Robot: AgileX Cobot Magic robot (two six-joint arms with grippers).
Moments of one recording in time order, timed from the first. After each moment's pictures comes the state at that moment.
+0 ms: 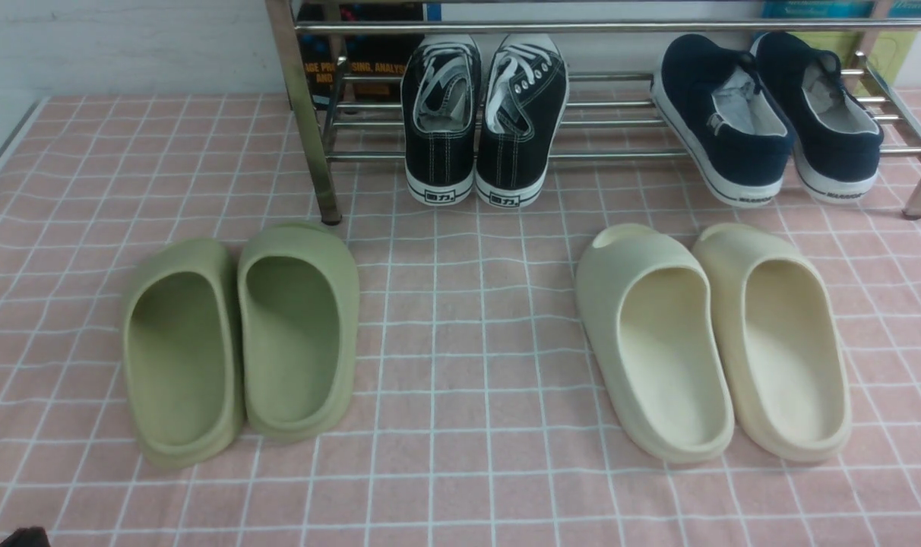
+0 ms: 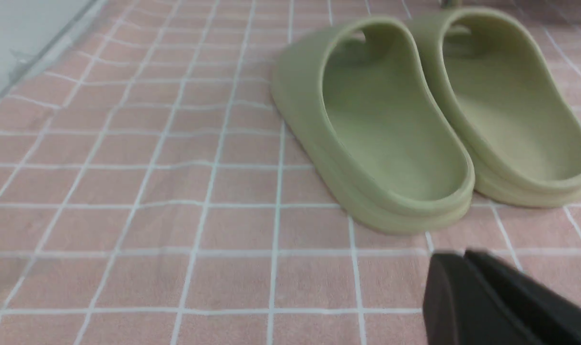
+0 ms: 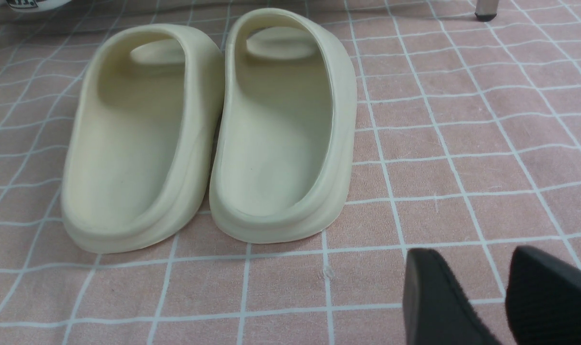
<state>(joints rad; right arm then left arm) -0.04 -0.01 0.01 0.15 0.38 -0.01 -0.01 -0.01 0.02 -0.04 0.36 0.07</state>
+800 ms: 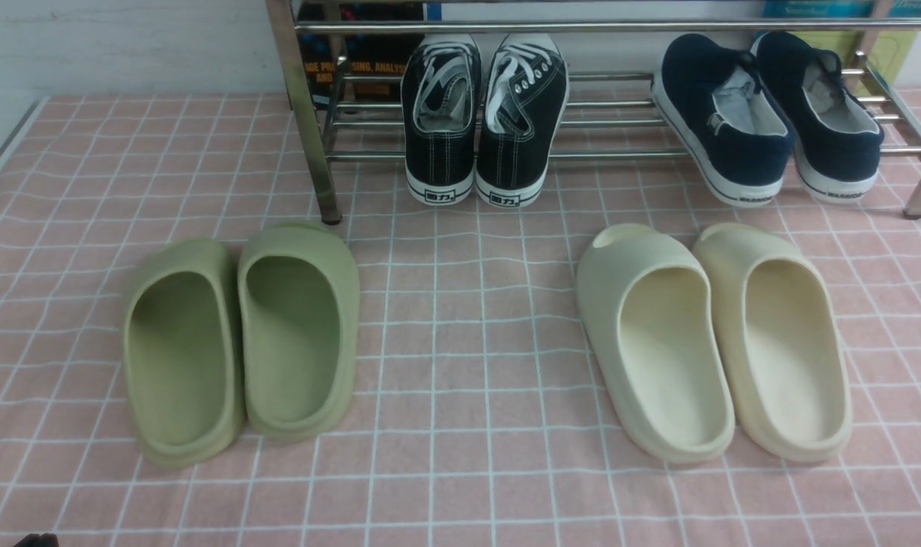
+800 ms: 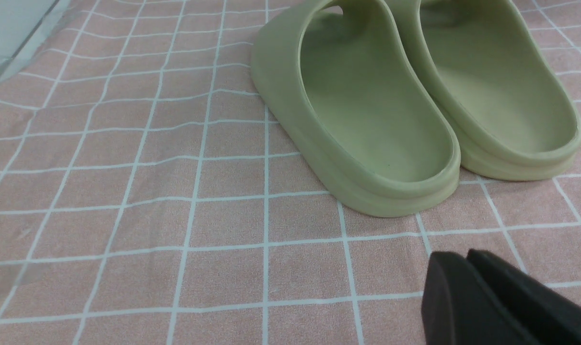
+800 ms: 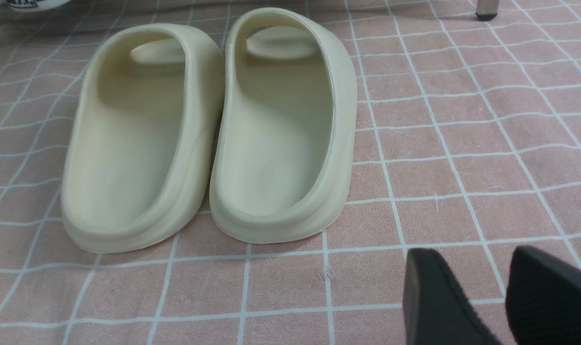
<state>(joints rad) -0.04 -0.01 0.01 0.15 0.38 -0.01 -0.01 -0.01 0.02 -0.07 0.38 0.14</state>
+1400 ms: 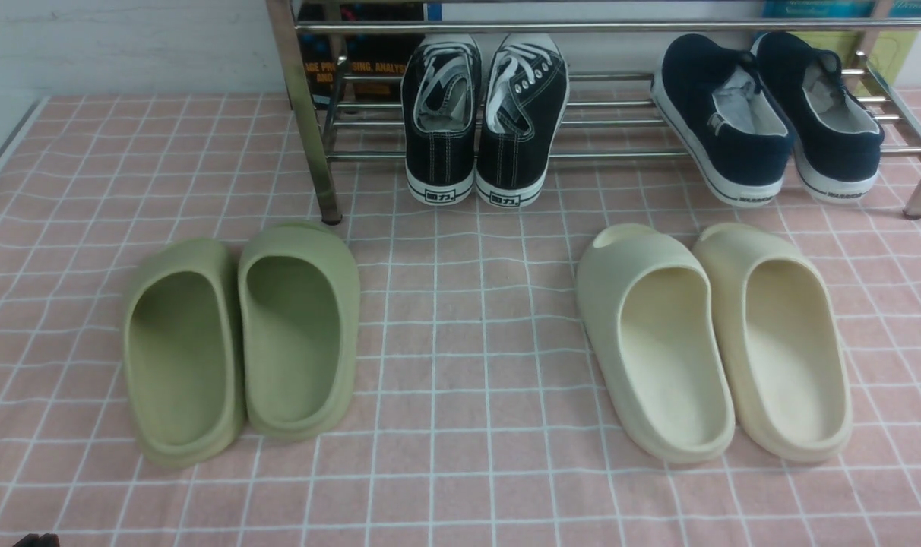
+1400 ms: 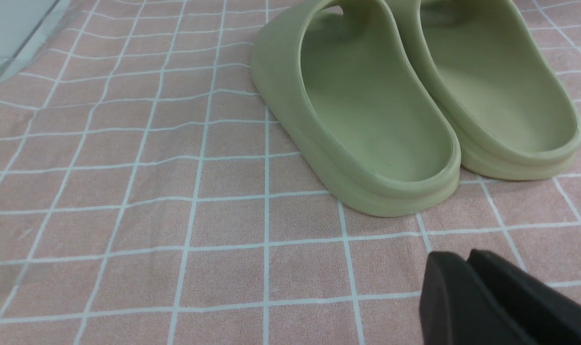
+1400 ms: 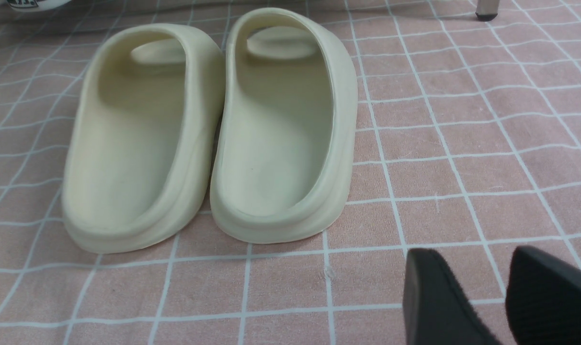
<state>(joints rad) -0.04 -0.01 0.01 0.15 0.38 -0.01 -0.01 -0.01 0.02 -0.07 0.38 0.14</state>
